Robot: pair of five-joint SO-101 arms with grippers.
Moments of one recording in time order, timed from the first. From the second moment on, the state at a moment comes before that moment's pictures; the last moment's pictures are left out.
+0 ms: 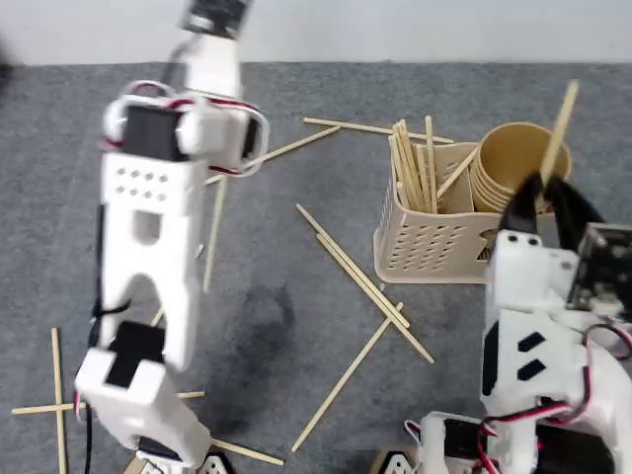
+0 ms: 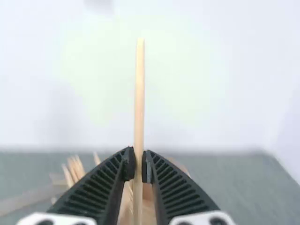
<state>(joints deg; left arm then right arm) 6.5 10.6 -43.9 95.8 5.0 5.5 -67.3 17.6 60.1 4.3</state>
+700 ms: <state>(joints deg) 0.4 5.9 -43.9 94.3 5.0 -0.4 -52.8 48.4 -0.5 1.2</state>
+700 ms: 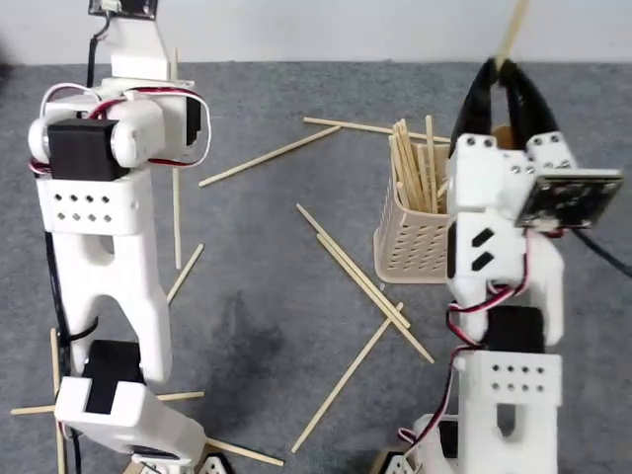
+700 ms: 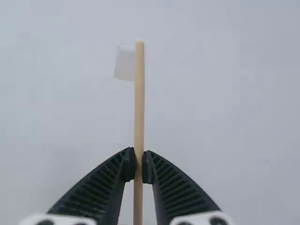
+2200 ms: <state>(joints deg) 30.1 5.8 -43.8 50.9 12.8 21.0 -95.1 75.7 46.0 1.2</state>
